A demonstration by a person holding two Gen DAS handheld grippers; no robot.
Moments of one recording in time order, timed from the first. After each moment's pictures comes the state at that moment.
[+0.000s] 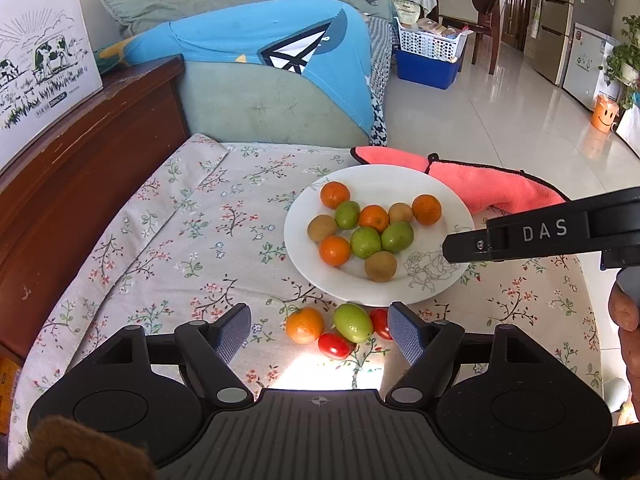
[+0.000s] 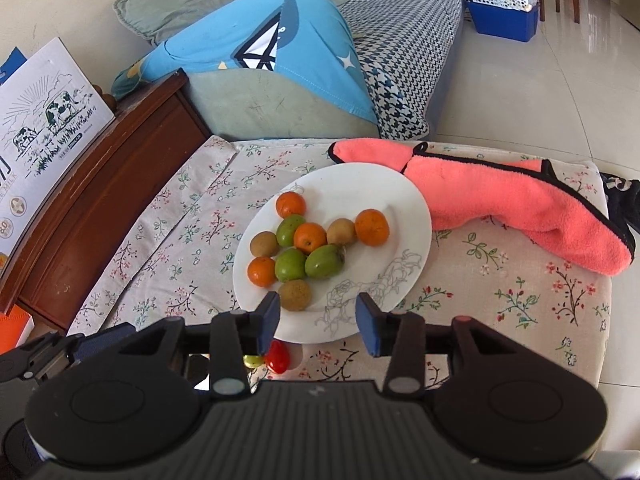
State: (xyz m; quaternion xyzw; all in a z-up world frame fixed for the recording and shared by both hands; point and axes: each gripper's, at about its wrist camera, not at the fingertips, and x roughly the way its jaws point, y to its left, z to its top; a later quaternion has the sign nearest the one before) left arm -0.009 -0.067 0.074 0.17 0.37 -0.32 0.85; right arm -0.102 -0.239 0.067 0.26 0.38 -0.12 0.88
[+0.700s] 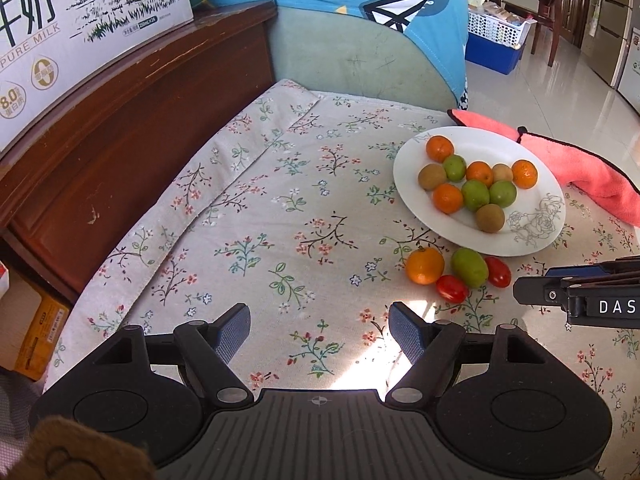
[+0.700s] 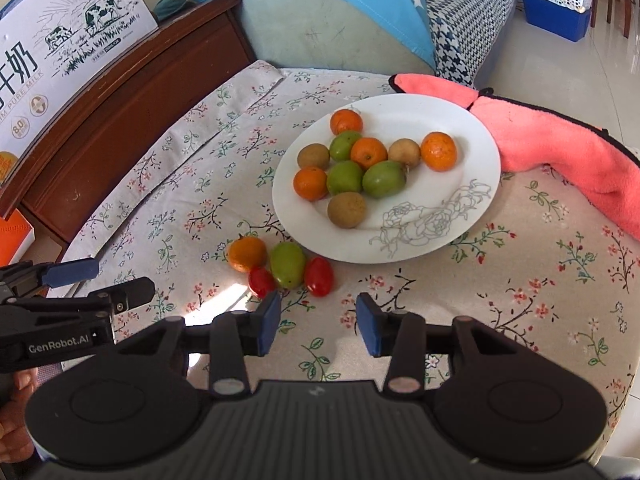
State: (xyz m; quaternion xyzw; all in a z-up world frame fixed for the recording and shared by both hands) left arm 0.023 0.000 0.054 0.16 0.41 -0.24 0.86; right arm -0.096 -0.186 0.033 0.21 0.43 -0.06 0.88
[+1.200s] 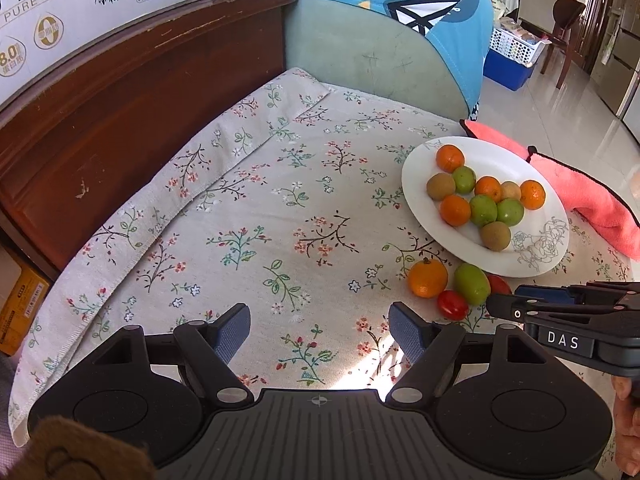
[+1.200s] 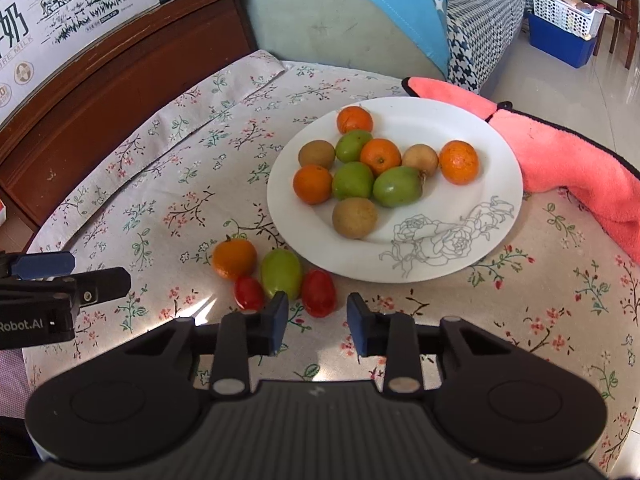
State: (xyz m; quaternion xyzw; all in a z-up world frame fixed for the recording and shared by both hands) left arm 0.041 0.003 0.045 0.11 0.44 -0.24 0.86; right arm -0.072 -0.173 0.015 0.16 0.43 -0.08 0.88
